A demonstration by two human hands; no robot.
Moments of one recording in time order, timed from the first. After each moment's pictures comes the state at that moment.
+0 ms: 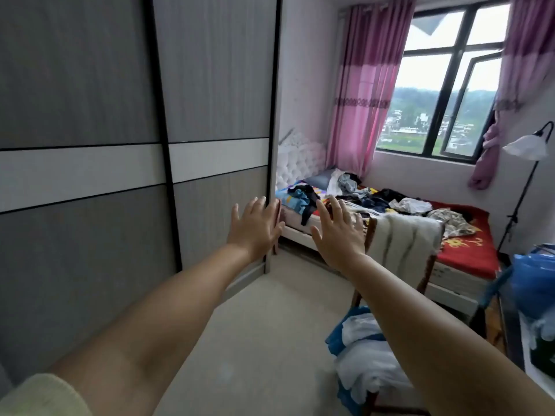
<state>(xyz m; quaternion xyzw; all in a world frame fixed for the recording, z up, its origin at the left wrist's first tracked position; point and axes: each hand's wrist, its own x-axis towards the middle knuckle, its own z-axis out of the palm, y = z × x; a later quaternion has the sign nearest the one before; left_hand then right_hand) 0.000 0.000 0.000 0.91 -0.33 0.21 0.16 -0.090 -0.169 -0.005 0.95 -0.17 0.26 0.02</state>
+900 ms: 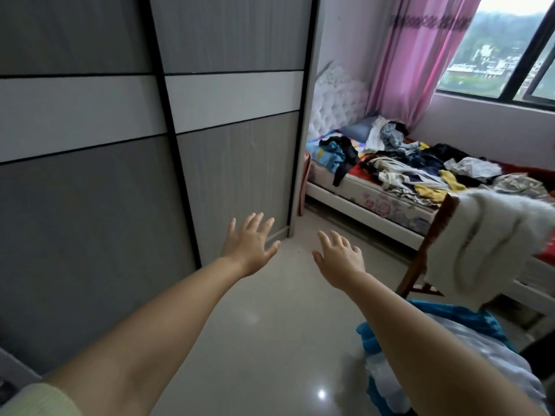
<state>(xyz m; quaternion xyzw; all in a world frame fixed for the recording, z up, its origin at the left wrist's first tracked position) 0.210 -0.019 -0.173 0.95 -0.29 0.06 0.06 0.118 -0.217 -0.177 0.99 -0.14 0.00 -0.04</state>
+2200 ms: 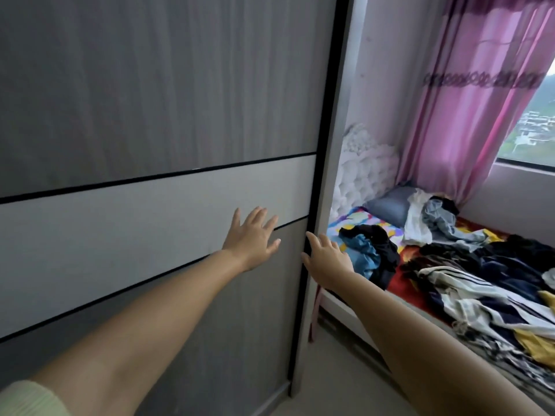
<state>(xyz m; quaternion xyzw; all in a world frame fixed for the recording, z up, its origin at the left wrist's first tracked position) 0.936 -0.344 -0.075 0.94 -0.29 0.17 -0.02 0.871 -0.527 -0.099 0.99 -0.07 0.08 -0.08</state>
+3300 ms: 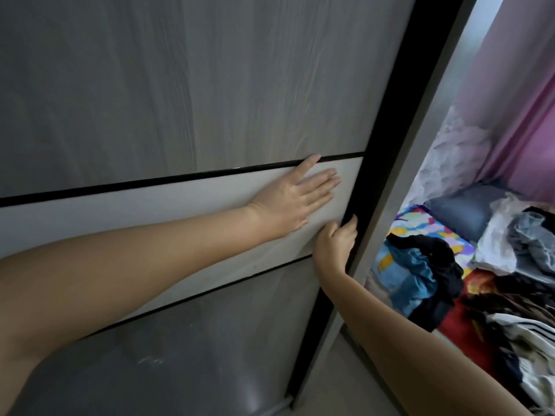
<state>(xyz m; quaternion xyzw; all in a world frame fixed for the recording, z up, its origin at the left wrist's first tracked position) 1.139 -0.431 -0.015 0.71 -0.35 0.39 -0.47 1.141 -0.554 -0.109 0.76 -0.21 0.26 -0.56</state>
